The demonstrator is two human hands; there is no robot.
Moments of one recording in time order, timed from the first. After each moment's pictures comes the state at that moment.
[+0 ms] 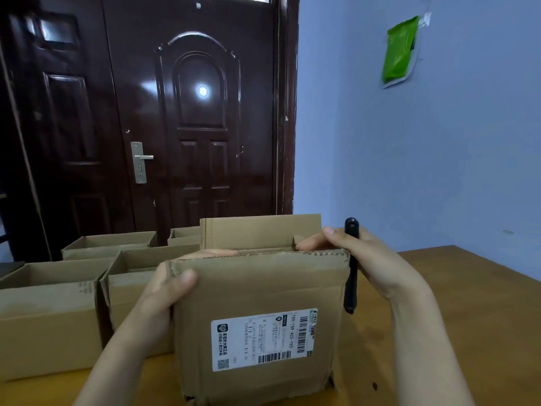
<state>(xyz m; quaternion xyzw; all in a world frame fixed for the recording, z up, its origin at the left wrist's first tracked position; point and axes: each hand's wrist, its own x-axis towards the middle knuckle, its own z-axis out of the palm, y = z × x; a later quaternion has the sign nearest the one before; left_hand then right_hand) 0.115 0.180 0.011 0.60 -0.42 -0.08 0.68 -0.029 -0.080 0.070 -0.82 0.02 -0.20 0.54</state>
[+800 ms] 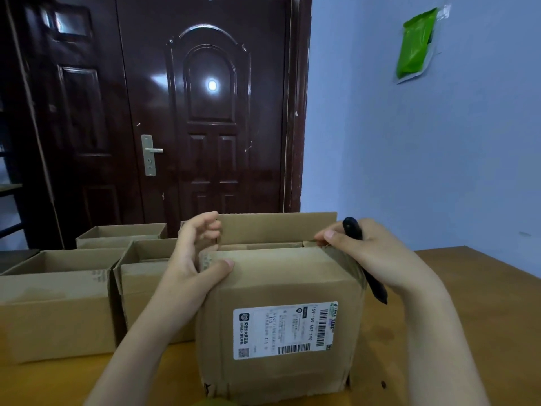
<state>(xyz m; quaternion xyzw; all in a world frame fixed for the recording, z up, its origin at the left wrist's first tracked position) 0.101 0.156 0.027 0.67 -0.40 0.10 0.62 -0.030 -0.065 0.081 -0.88 0.09 -0.23 0.40</state>
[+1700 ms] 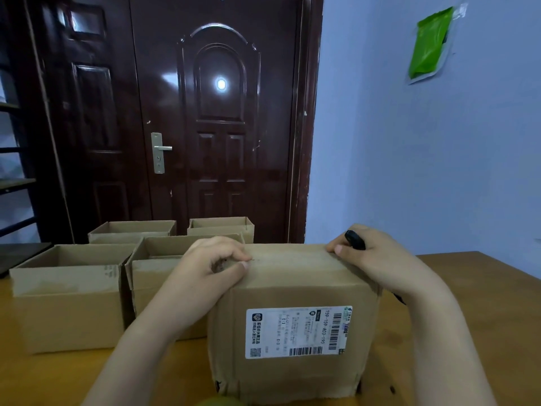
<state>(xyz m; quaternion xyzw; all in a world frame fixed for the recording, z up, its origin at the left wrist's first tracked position) 0.101 0.163 0.037 0.80 -0.40 0.10 0.45 -0.019 -0.068 0.073 -0.91 0.15 -0.19 0.34</state>
